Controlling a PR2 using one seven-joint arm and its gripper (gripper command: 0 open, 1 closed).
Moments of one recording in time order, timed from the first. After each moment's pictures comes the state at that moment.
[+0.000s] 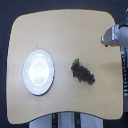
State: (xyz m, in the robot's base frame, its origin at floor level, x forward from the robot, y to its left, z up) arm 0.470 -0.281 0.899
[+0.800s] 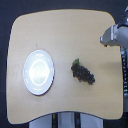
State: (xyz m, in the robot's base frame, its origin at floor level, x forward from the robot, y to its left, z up) arm 0.472 -0.277 0.895
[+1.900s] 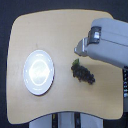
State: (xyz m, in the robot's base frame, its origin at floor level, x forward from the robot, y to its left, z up) arm 0.454 -0.153 0.836
